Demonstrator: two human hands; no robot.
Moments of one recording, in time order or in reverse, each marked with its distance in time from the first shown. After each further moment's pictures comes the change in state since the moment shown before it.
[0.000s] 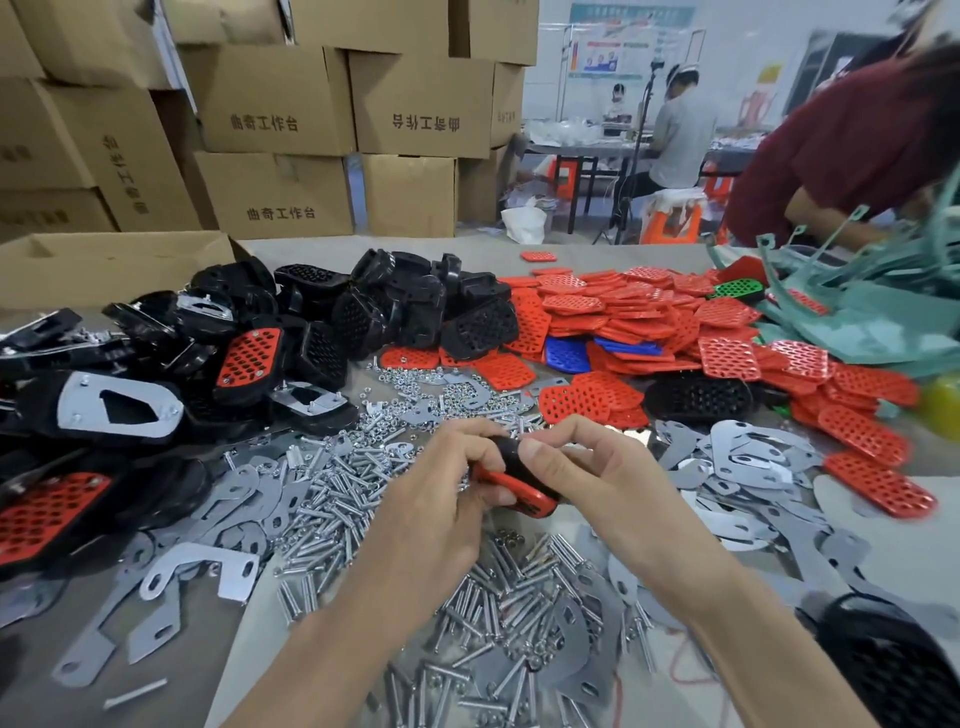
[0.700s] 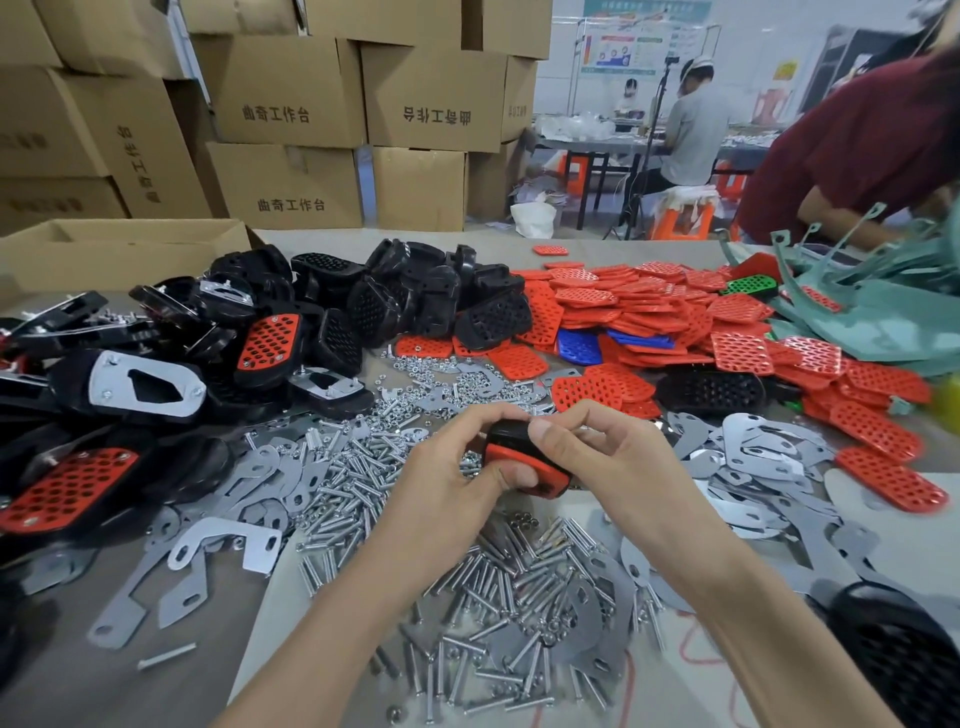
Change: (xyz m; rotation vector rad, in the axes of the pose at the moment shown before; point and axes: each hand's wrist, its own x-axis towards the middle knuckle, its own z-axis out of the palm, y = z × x) left_hand 0.008 0.003 -0.006 -0.343 -0.061 -0.275; right_hand 0.001 -0.002 0.006 0.019 0.028 -0.051
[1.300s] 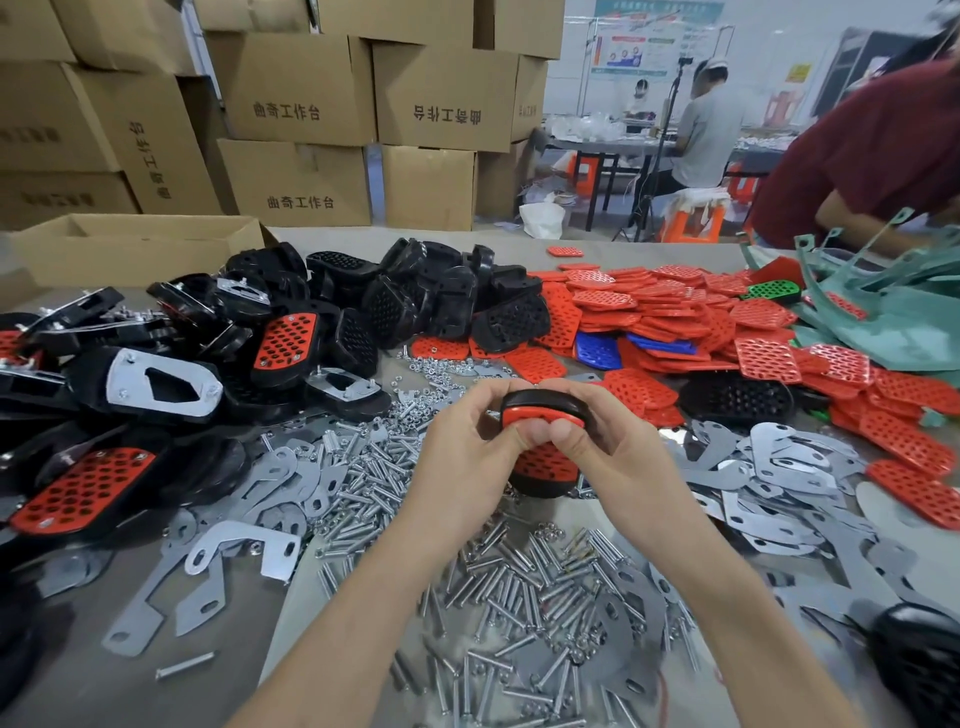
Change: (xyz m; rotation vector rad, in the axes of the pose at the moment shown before) left_hand 0.031 -0.007 -0.001 -0.066 0.099 -0.068; right_hand 0.027 0.026 0.007 -0.211 0.036 -0.233
